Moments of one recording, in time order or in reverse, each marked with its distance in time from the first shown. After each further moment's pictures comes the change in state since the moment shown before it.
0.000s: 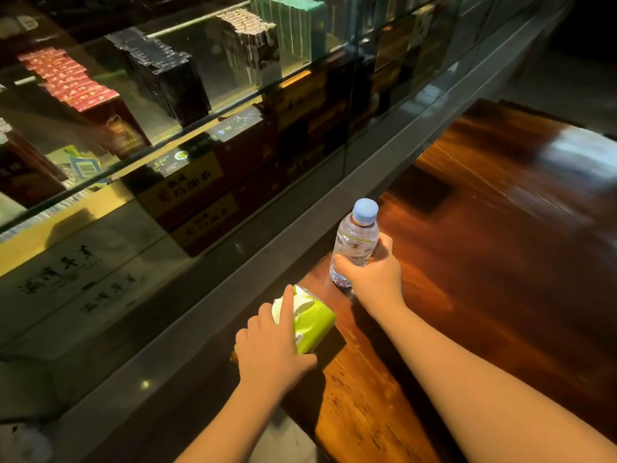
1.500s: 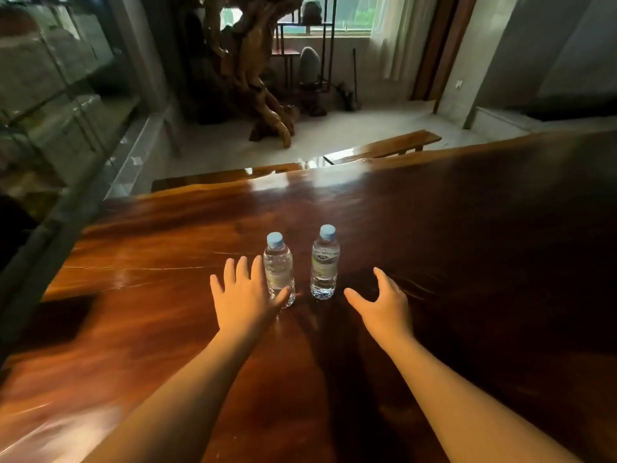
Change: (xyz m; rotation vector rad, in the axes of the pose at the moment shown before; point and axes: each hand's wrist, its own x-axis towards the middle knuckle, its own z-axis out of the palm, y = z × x) left_hand -0.106 0.490 0.032 0.036 0.180 1.005; right_hand -0.180 0.149 -0.504 -0.255 0.833 0.473
